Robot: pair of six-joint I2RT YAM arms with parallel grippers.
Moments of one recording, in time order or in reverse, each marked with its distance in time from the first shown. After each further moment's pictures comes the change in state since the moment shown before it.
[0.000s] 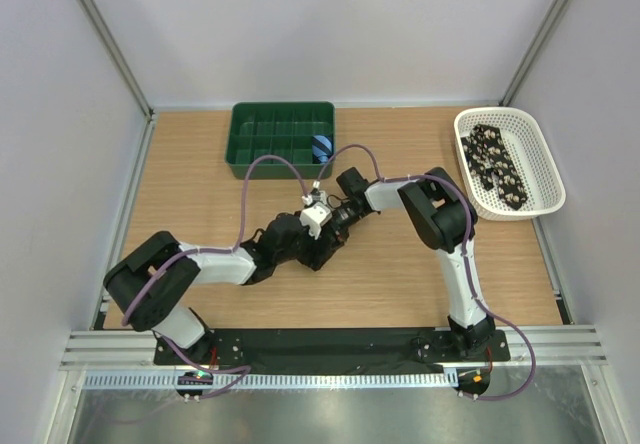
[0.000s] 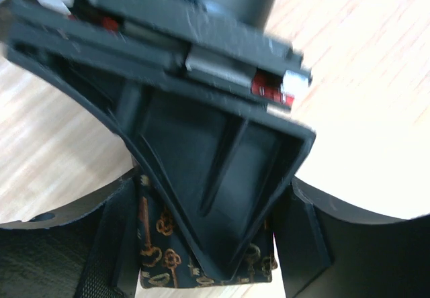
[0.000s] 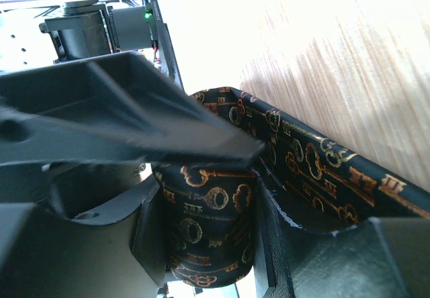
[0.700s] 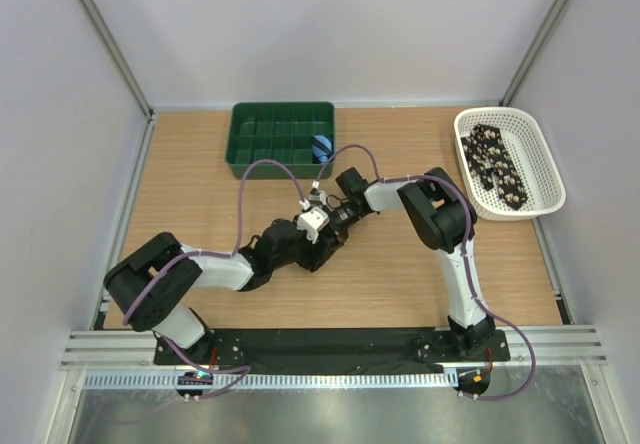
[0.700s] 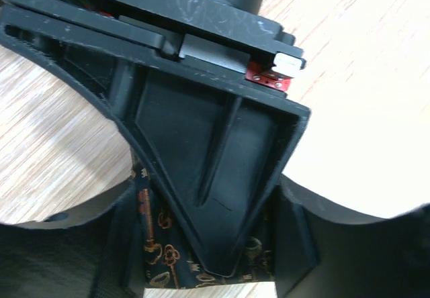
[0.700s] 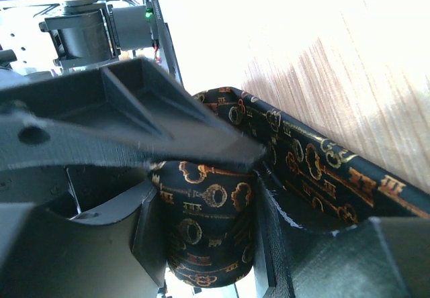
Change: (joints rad) left arm -0.008 0.000 -0.082 0.138 -0.012 0.033; right arm 0.006 0.000 0.000 0.008 -0.003 0.004
